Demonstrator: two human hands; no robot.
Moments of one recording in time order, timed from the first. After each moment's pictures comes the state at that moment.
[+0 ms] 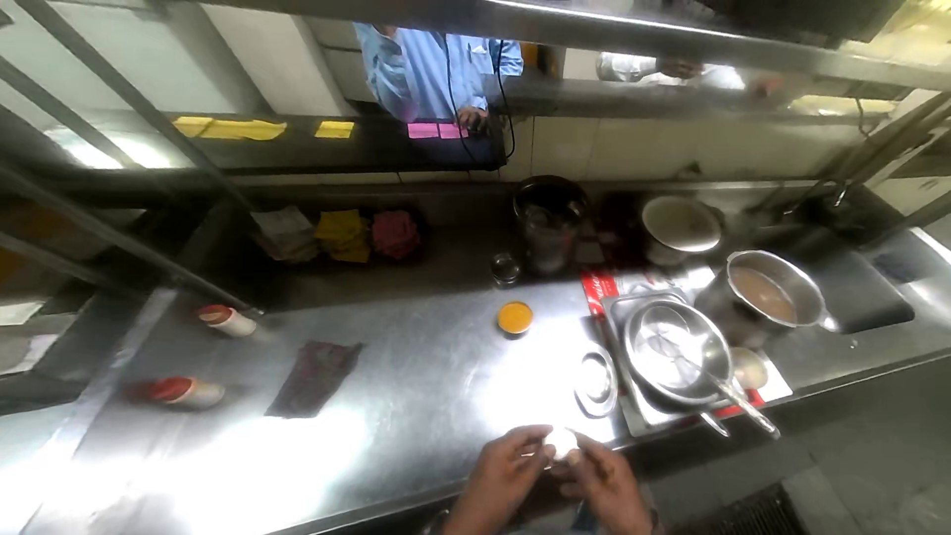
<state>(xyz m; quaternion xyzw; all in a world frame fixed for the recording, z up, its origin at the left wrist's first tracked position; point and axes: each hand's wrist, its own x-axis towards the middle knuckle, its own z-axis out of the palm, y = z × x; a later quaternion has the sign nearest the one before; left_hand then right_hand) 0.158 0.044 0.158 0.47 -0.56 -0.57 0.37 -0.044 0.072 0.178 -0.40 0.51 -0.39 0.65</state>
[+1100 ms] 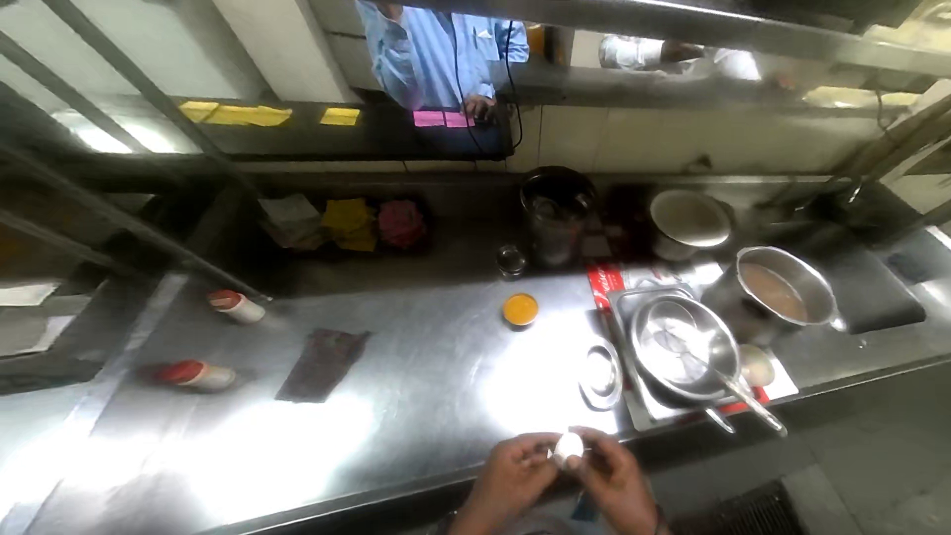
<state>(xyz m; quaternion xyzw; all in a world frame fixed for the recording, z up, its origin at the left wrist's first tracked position) 0.158 0.058 0.157 0.48 -0.53 -0.61 0.34 -0.050 0.074 0.159 -0.50 0.48 -0.43 0.57</state>
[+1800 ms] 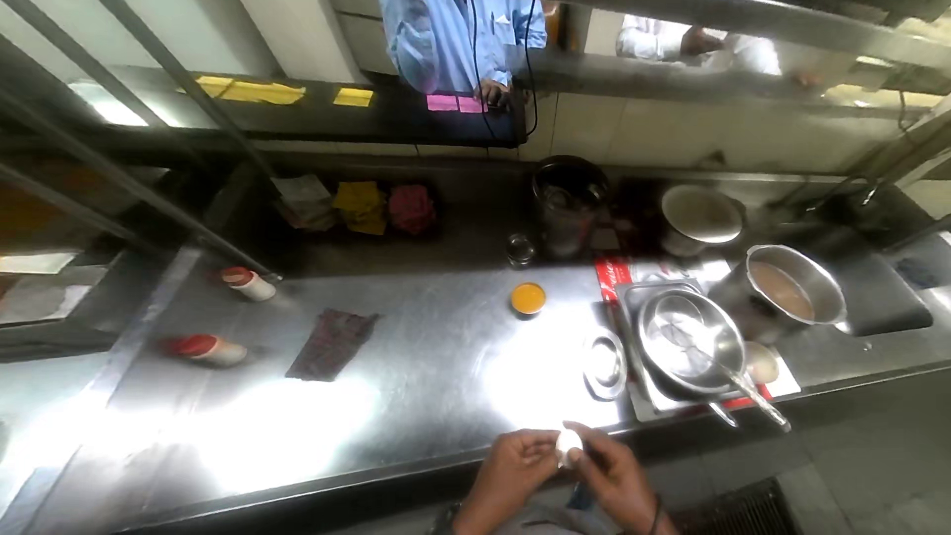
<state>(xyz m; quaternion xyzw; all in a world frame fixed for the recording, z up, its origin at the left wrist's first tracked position) 0.162 0.072 0.153 0.50 -0.44 -0.66 0.33 -0.047 0.080 0.156 -0.54 0.49 -0.35 0.59</state>
